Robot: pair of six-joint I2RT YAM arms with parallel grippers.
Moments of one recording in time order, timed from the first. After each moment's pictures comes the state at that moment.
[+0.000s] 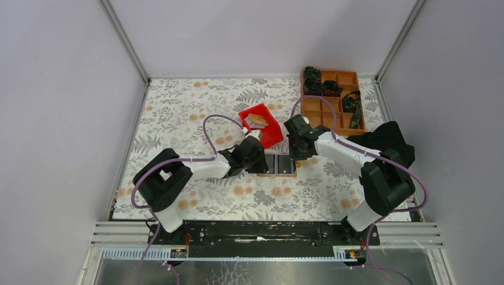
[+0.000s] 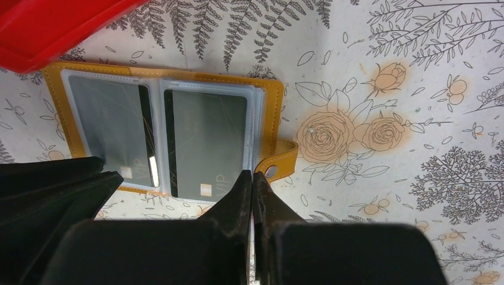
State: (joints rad) left arm -0.81 1.71 0.84 0.06 0.01 -0.75; right arm 0.59 1.60 1.04 -0.61 0.16 0.50
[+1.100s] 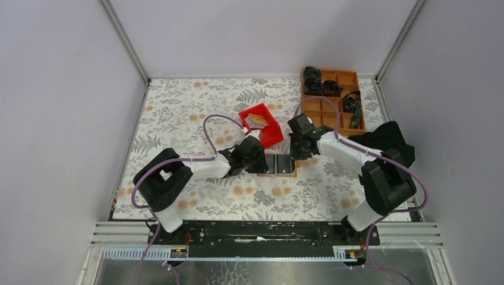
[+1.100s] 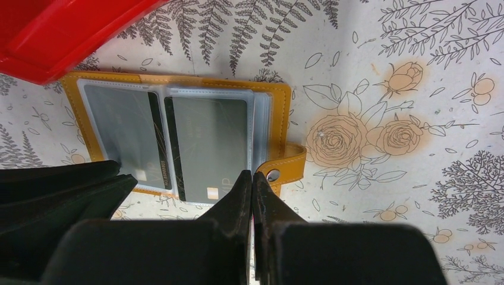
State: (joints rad) left arm -0.81 1.71 0.84 0.05 0.01 -0.75; right arm 0.55 1.60 1.02 -0.56 0.08 0.54
